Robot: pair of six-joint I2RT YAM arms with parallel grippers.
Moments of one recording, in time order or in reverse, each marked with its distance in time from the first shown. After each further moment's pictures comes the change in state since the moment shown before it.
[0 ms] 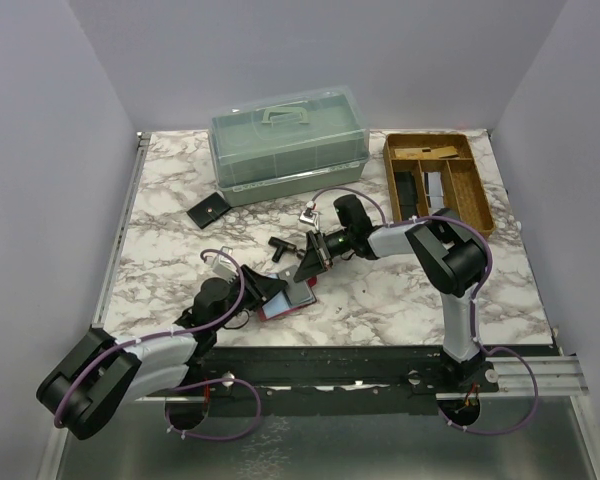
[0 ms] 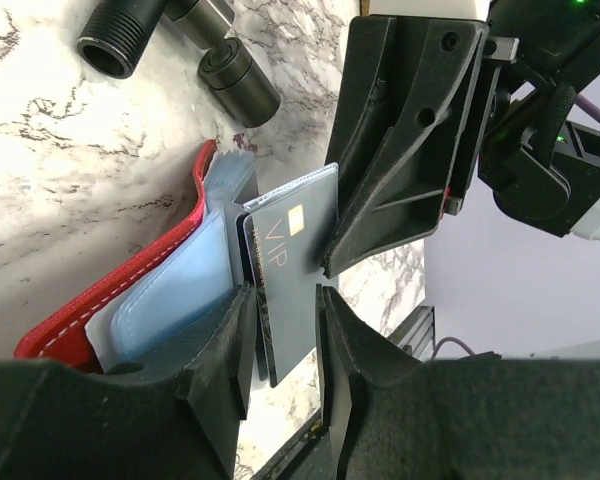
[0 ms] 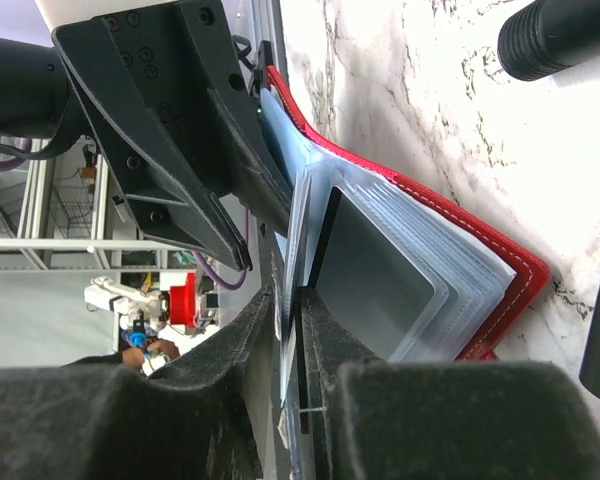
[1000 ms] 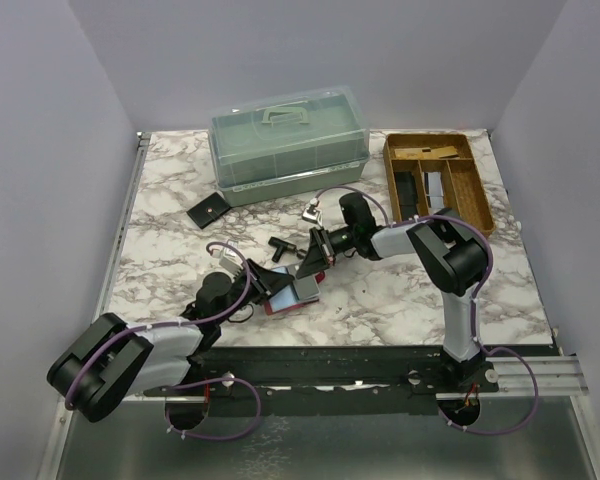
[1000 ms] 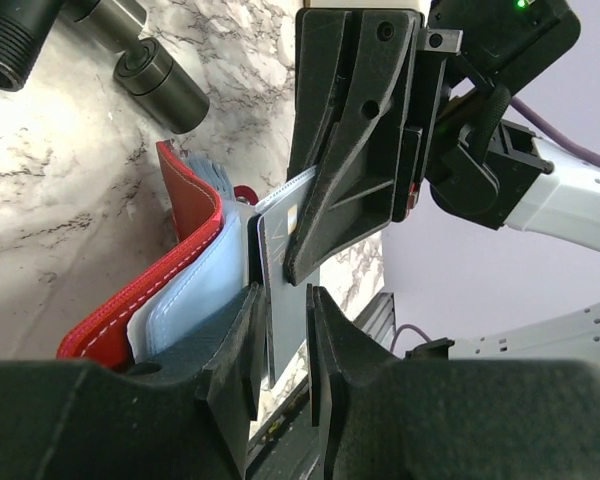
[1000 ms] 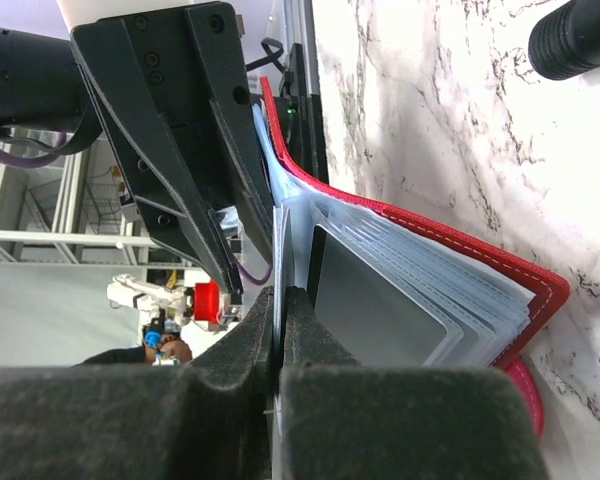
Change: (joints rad) left arm 0.001 0.108 0.047 0.127 0.073 -0.054; right arm -0.018 0.000 -0.022 0.122 -0.059 0.123
